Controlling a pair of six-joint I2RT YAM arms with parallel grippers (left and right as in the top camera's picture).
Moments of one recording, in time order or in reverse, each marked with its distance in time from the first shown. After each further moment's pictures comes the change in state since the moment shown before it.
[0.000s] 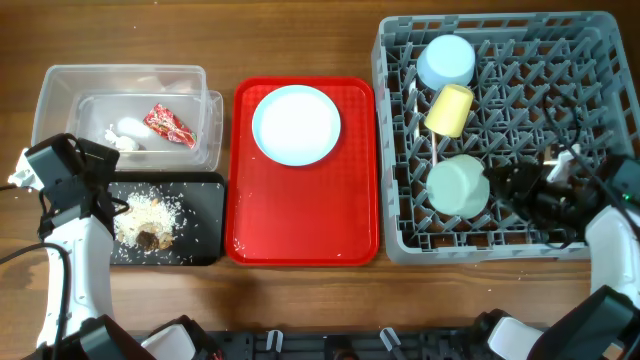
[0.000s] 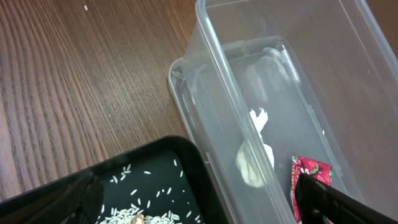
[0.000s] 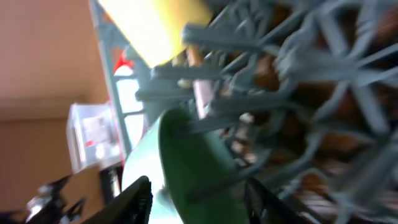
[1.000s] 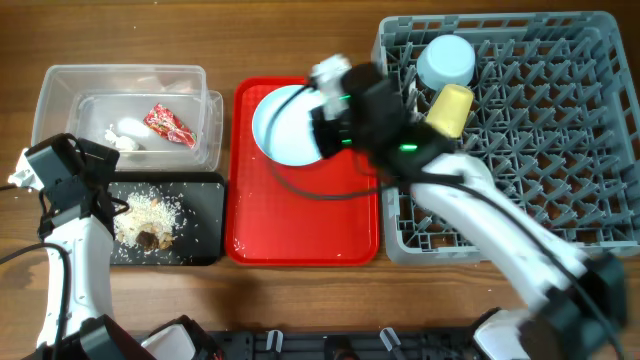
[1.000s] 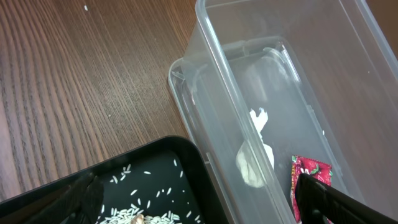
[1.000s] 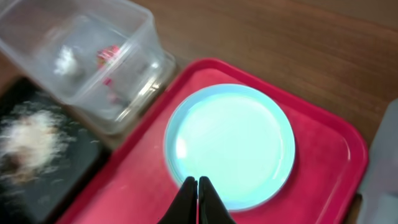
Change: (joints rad) left arm 0.000 0.000 0.000 0.000 0.000 0.000; right arm 1.258 0.267 0.488 0.383 0.831 0.014
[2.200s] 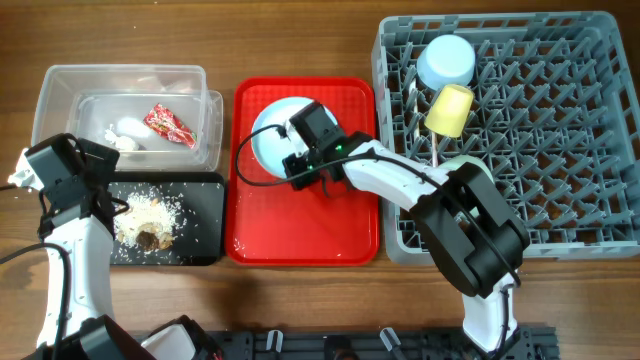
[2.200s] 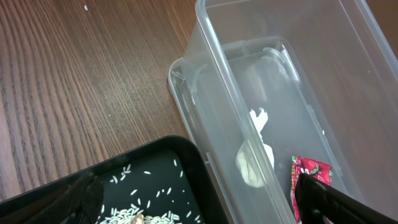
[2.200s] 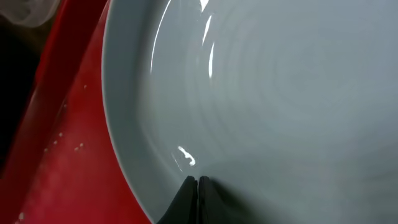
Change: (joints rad) left arm 0.000 0.000 0.000 0.000 0.000 0.000; right arm 0.032 0.410 0.000 0.018 -0.260 0.140
